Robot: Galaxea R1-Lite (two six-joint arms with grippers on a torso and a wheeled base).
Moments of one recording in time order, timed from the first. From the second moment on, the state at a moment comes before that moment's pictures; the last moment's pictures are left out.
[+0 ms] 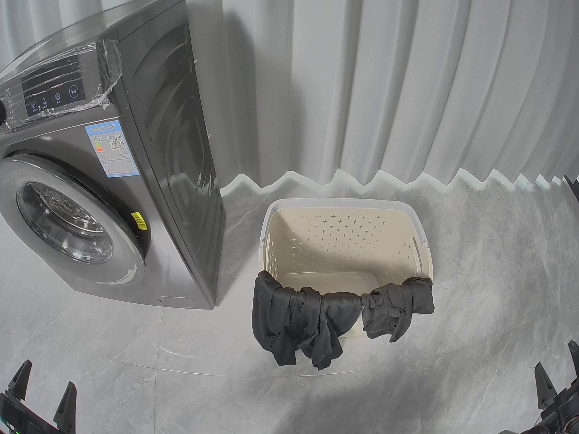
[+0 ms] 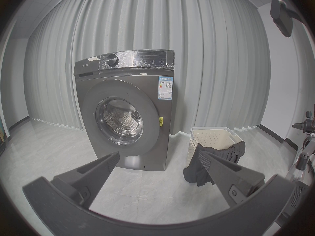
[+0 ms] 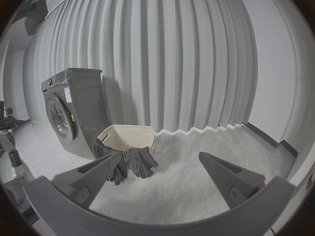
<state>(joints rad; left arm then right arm) 0.00 0.02 -0.02 0.00 0.01 -0.03 0.00 0.02 -0.02 0.00 0.01 0.00</state>
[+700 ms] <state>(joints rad) 0.00 0.02 -0.02 0.00 0.01 -0.03 0.00 0.02 -0.02 0.00 0.01 0.00</state>
